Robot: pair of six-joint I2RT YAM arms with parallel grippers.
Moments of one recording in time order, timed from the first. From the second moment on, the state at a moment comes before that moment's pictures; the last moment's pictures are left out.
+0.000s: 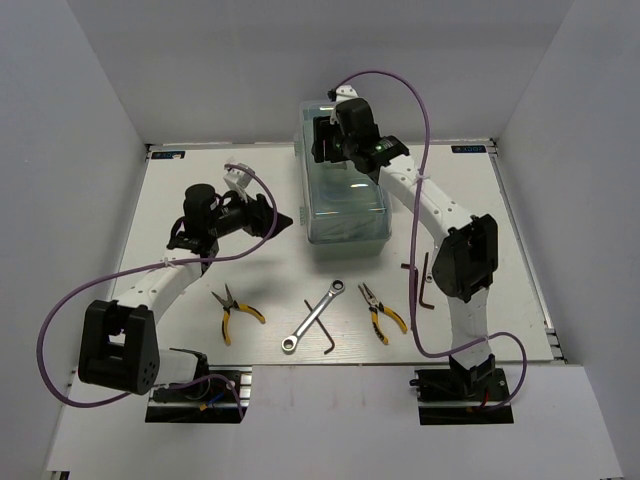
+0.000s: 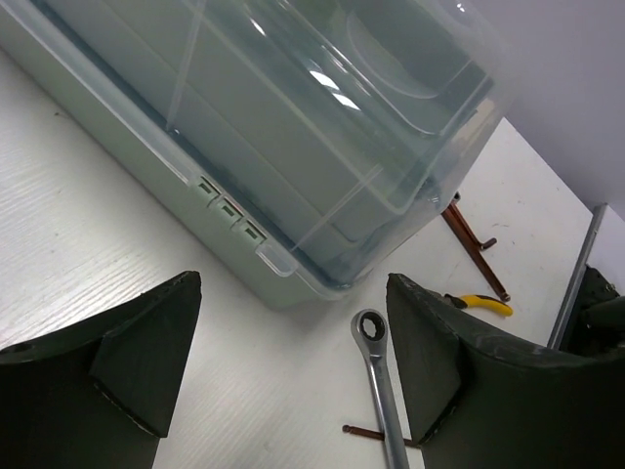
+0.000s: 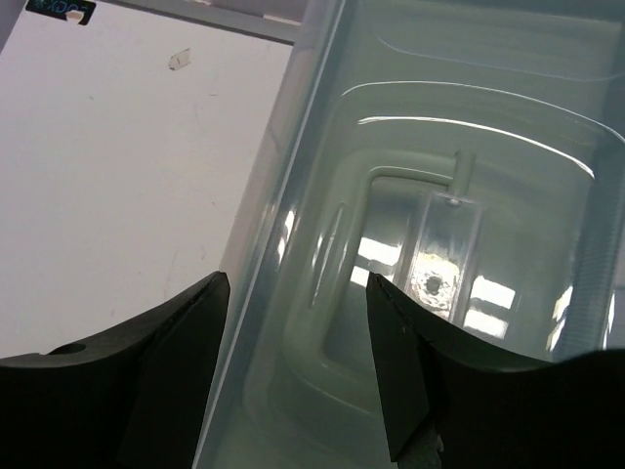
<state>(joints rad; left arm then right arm) -0.21 1.32 0.78 0.27 0.70 -0.24 0.61 2.05 2.04 -0.45 0.05 0.24</state>
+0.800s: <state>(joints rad) -0.21 1.39 0.76 0.47 0.80 -0.35 0.55 2.08 2.04 -0.44 -0.08 0.53</state>
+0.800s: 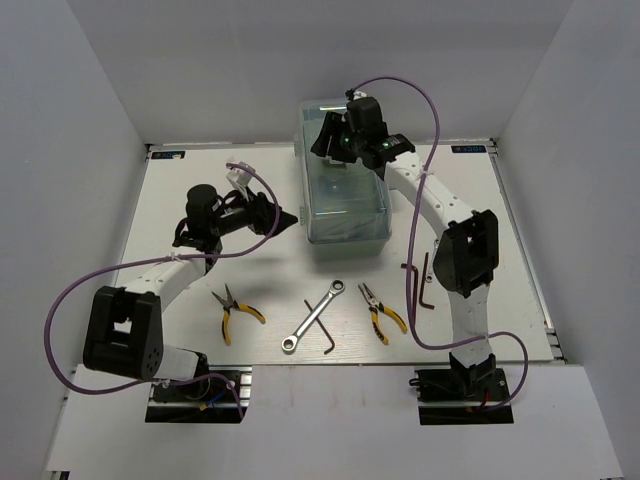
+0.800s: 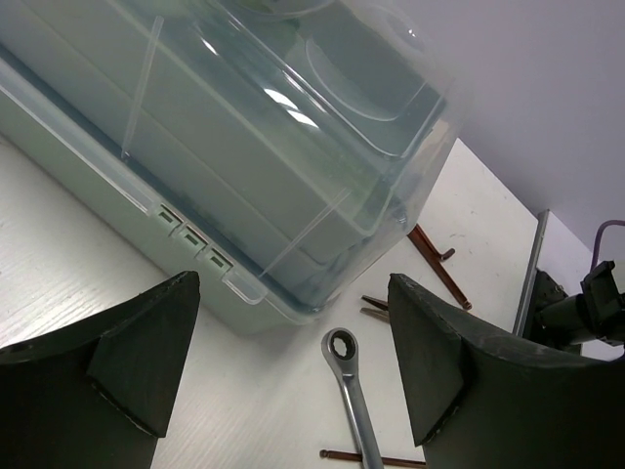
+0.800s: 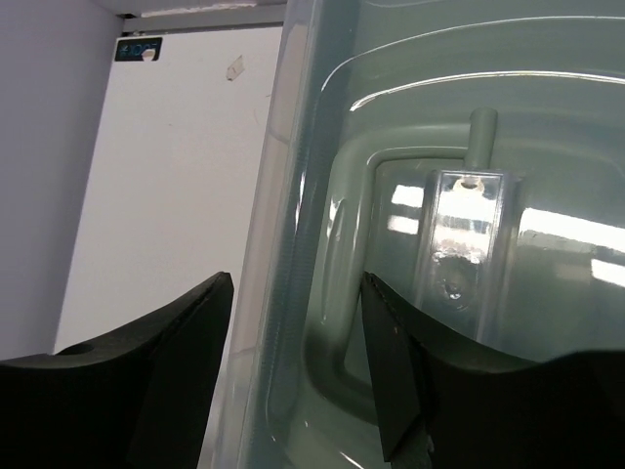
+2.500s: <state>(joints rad) -0.26 1.64 0.92 0.55 0.71 -0.41 0.47 2.08 2.01 -0.40 -0.31 0.64</state>
